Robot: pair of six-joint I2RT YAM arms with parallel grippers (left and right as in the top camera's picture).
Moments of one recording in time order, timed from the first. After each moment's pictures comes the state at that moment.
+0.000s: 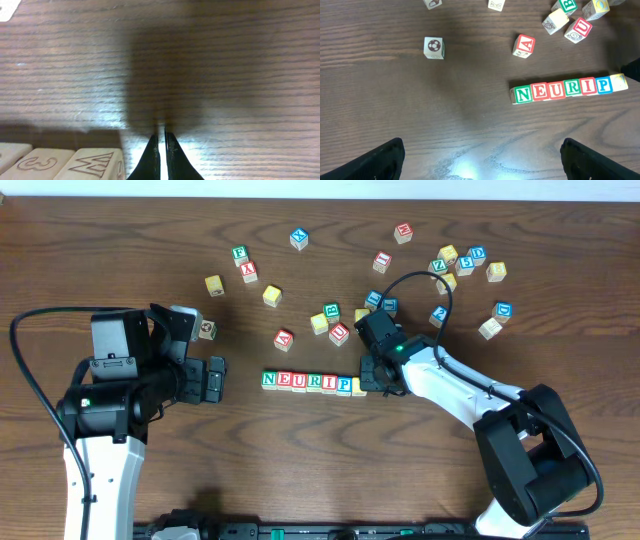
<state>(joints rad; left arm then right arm) 0.07 1.09 1.08 -1.00 0.24 0.20 0.54 1.82 1.05 -0.56 0.06 0.57</state>
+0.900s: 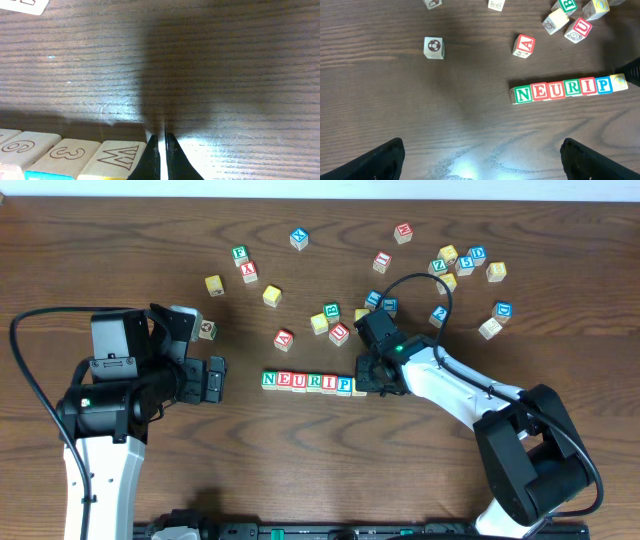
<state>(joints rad) 0.07 1.09 1.08 -1.00 0.24 0.20 0.54 1.82 1.05 -0.54 -0.01 0.60</state>
